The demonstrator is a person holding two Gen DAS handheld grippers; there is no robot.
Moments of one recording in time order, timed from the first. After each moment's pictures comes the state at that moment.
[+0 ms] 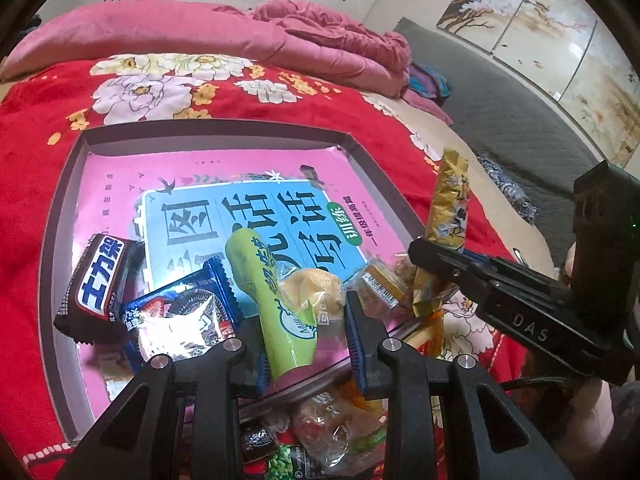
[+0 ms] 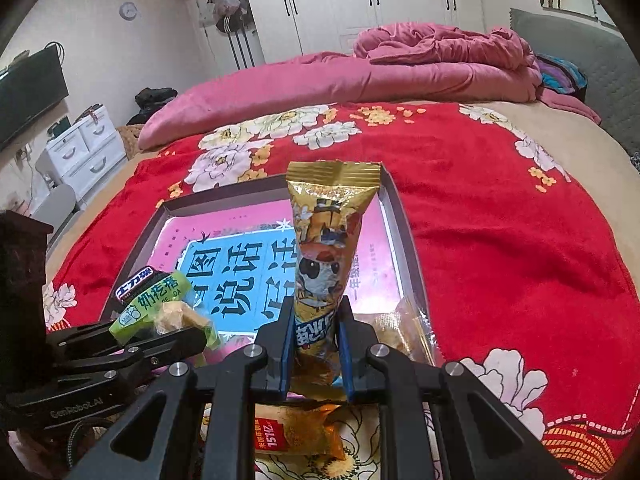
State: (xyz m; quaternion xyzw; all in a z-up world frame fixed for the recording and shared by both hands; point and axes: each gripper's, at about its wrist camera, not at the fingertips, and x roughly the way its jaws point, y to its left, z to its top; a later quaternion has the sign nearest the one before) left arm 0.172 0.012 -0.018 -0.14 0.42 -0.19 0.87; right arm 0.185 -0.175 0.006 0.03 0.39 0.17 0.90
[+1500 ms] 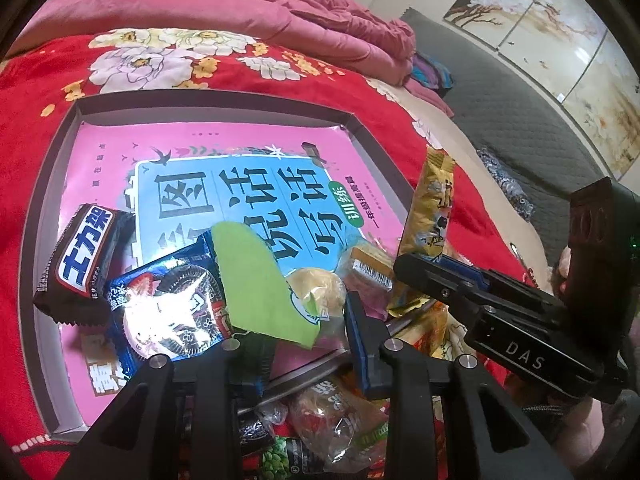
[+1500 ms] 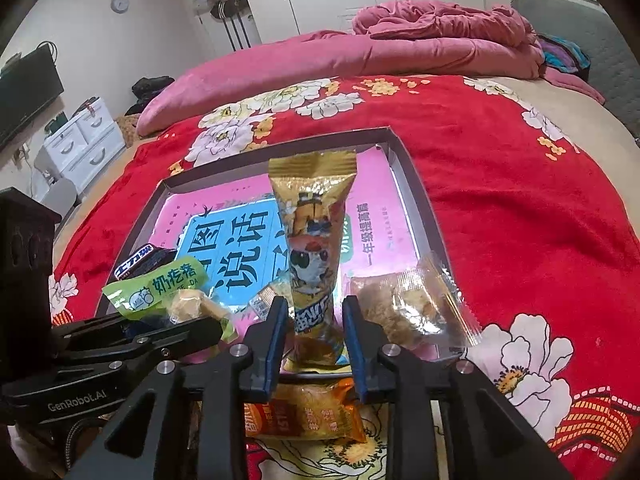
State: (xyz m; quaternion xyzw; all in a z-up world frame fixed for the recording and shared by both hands) left arm 0.176 0.012 -0.031 -0.16 0.45 -0.19 0.86; right arm 0.179 -0.169 -0.009 0.04 0.42 0.17 0.89
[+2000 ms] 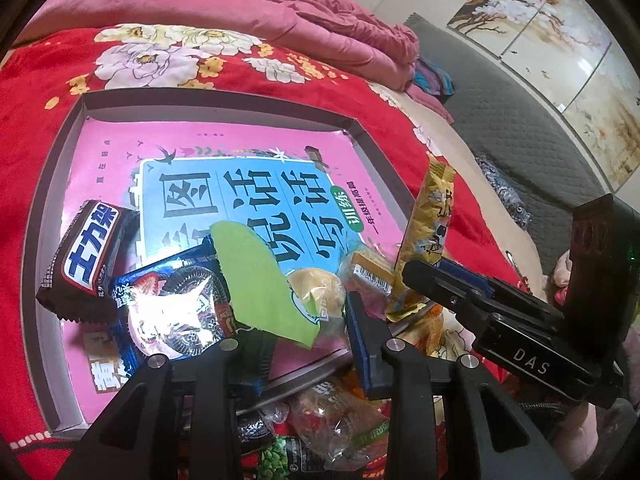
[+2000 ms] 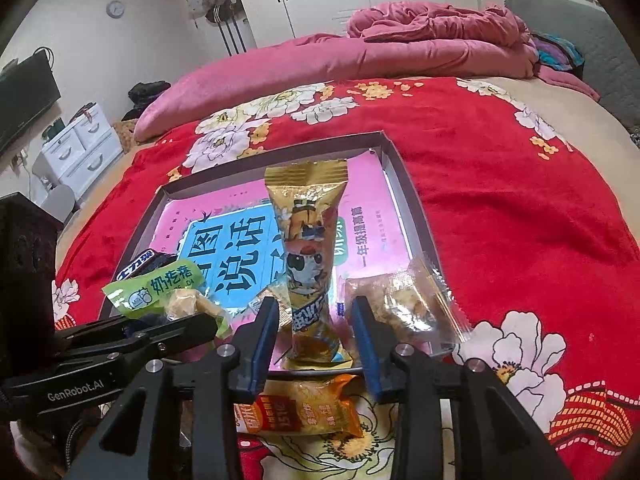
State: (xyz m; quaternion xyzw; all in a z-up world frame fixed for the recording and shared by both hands) left arm 0.177 0.017 -0.030 -0.18 0.45 -0.19 0.85; right arm 0.177 -0.175 -0.005 0.04 0.42 0.16 0.89
